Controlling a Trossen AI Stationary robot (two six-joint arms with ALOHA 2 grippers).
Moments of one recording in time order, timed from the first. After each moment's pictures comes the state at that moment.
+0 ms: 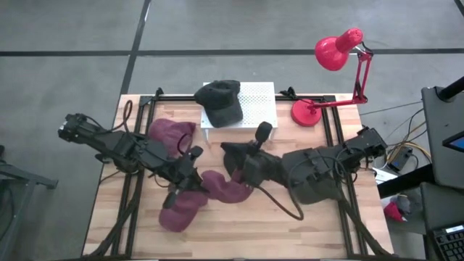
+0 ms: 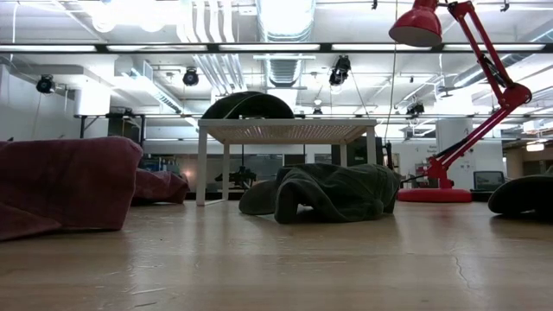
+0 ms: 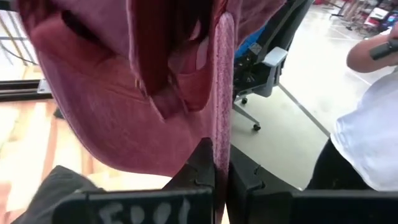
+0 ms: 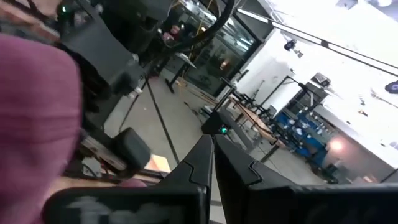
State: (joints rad) left arm -0.38 1.19 1.32 -0.42 0.05 -0.19; right arm 0.43 1.75 1.91 -0.13 0.87 -0.61
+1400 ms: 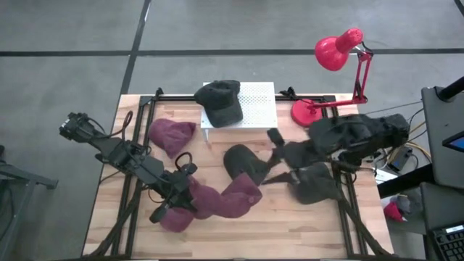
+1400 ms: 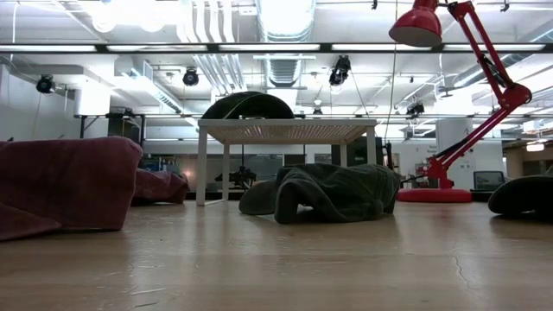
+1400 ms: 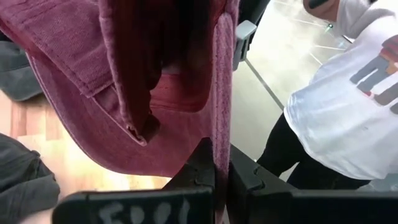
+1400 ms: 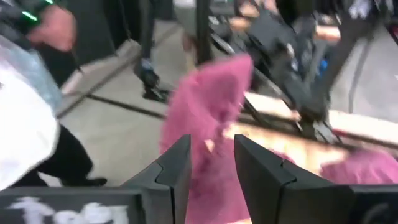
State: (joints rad) left arm -0.51 1.19 1.32 -0.51 0.09 -0.35; right arm 0.32 1.50 1.91 -0.76 -0.11 0.05
